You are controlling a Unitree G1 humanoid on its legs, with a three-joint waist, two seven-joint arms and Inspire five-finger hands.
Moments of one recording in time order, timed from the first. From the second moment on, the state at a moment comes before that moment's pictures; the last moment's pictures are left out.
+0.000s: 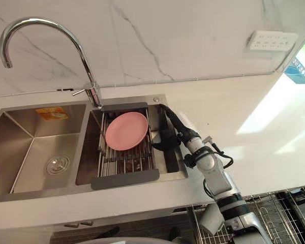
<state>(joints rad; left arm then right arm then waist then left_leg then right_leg) 0.17 0.11 0.21 1.01 -0.38 0.31 -0.05 -0.27 -0.43 0.24 0.15 -0.28 -0.06 0.11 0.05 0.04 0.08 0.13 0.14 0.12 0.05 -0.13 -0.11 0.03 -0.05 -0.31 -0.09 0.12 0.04</state>
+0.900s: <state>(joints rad) 0.17 0.11 0.21 0.98 -0.35 0.30 -0.05 -0.38 -0.43 0.22 0.23 -0.35 0.05 -0.13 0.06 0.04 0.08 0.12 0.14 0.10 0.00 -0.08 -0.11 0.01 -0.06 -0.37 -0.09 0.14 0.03</state>
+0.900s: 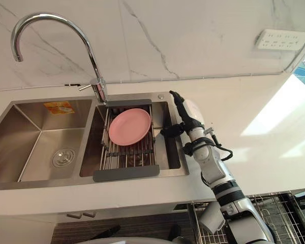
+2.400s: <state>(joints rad) 0.17 0.12 0.21 0.97 -0.32 0.28 -0.05 -0.29 -0.33 0.37 0.11 -0.22 0.03 -0.01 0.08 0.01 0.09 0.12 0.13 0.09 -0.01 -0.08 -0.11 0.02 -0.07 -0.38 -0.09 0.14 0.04</state>
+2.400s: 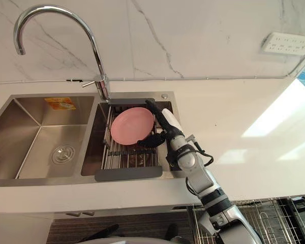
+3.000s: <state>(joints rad) 0.17 0.12 0.21 0.97 -0.32 0.28 -0.05 -0.26 -0.33 0.42 0.12 -0.39 0.03 -0.08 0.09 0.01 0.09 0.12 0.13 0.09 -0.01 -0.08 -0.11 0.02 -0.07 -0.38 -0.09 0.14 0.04</state>
